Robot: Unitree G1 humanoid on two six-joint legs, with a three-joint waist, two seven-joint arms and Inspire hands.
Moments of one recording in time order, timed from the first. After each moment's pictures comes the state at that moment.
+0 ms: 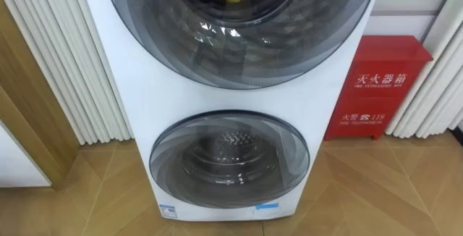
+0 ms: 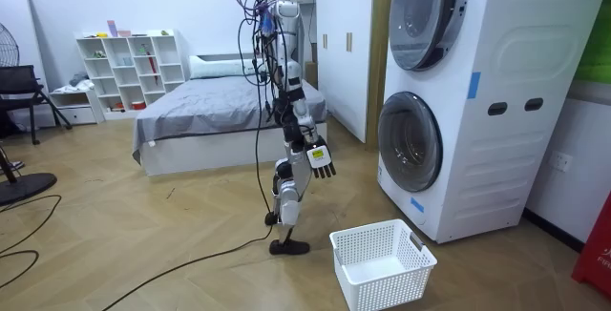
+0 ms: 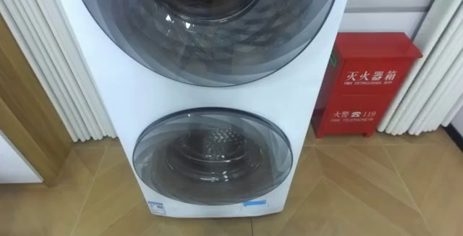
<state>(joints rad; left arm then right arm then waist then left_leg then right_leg) 0.19 0.18 0.00 1.08 0.07 -0.07 0.23 0.11 -0.19 0.16 1.18 0.35 -0.03 0.22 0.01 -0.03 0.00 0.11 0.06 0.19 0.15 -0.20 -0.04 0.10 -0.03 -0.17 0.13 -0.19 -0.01</state>
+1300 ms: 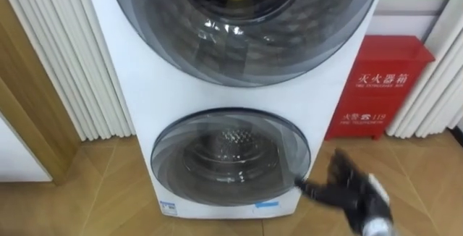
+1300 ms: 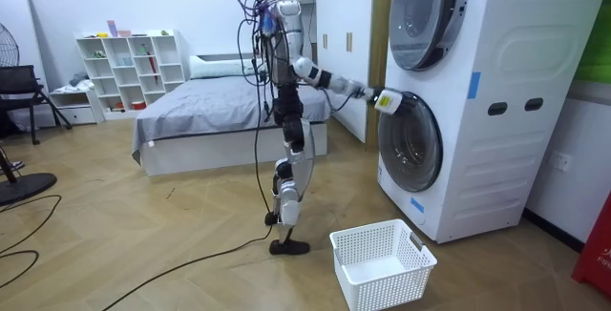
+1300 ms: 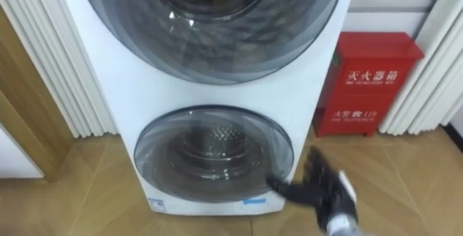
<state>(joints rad) 0.20 0.20 0.04 1.12 0.02 -0.07 0.14 -0.10 -0.26 -0.02 0.36 0.45 -0.06 0.00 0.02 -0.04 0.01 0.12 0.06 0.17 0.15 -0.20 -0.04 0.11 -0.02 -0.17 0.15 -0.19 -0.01</state>
